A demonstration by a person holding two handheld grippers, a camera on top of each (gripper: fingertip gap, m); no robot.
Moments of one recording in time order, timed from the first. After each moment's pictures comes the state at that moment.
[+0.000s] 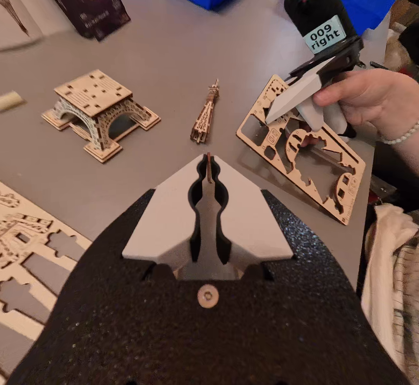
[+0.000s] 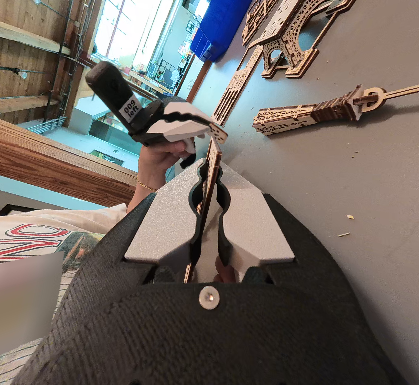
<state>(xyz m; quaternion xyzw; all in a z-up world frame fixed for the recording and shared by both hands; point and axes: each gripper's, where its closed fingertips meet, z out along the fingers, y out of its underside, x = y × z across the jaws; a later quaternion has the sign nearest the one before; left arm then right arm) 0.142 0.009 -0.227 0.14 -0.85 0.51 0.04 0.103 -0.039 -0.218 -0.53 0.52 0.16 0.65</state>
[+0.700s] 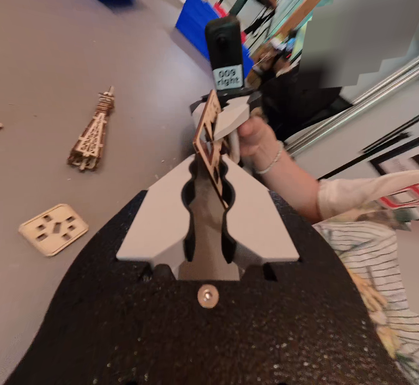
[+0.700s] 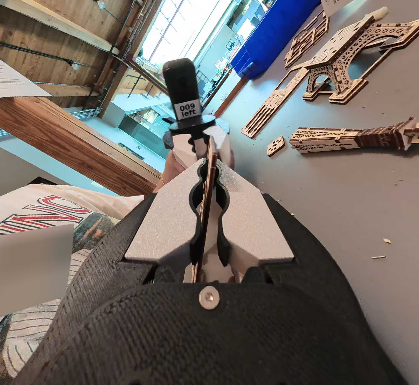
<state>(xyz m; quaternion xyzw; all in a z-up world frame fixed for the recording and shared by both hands) 0.074 -0.036 -0.202 0.15 -0.76 0.55 0.32 0.088 -0.038 -0.187 -0.52 0.44 0.15 0.72</state>
